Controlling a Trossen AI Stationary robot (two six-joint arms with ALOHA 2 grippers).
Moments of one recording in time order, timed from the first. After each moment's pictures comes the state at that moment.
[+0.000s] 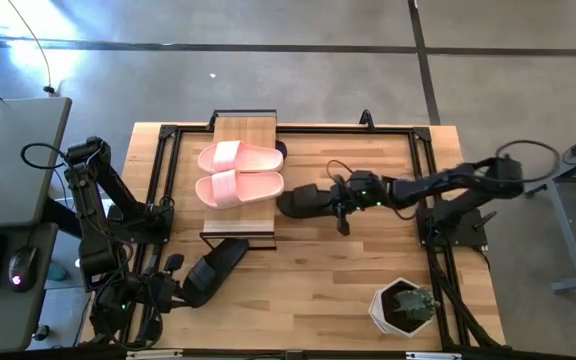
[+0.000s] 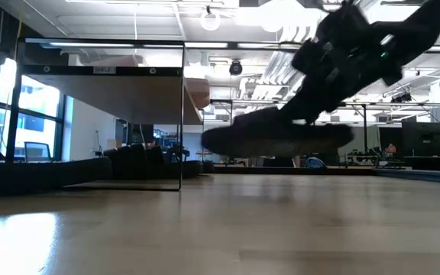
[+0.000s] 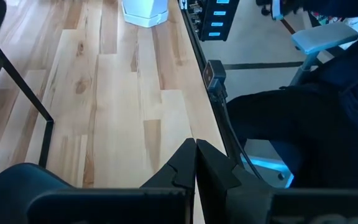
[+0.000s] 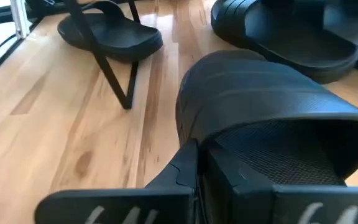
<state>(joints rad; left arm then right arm) -1.11 1.23 0.95 -0.58 -0.78 -0.79 -0.16 1.37 0.49 0.39 -0.22 0.05</state>
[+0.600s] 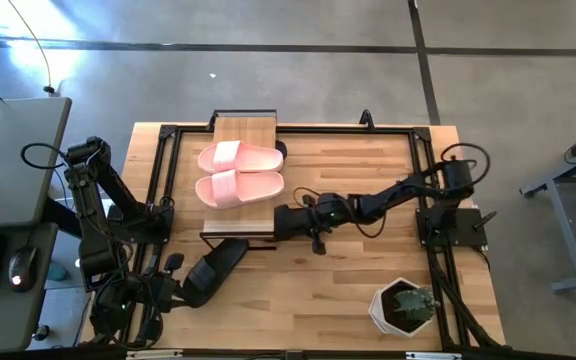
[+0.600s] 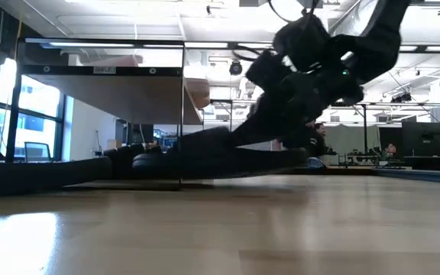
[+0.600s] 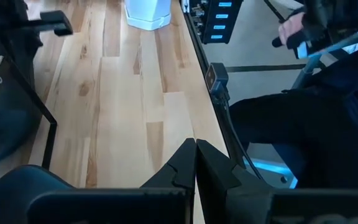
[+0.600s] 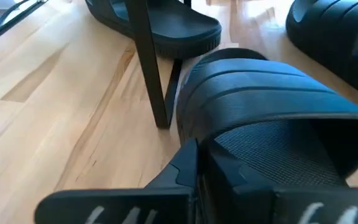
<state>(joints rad) -1.11 1.23 0.95 -0.58 -0.79 -0.79 0.00 1.82 0.73 0.59 -0.19 -0.05</state>
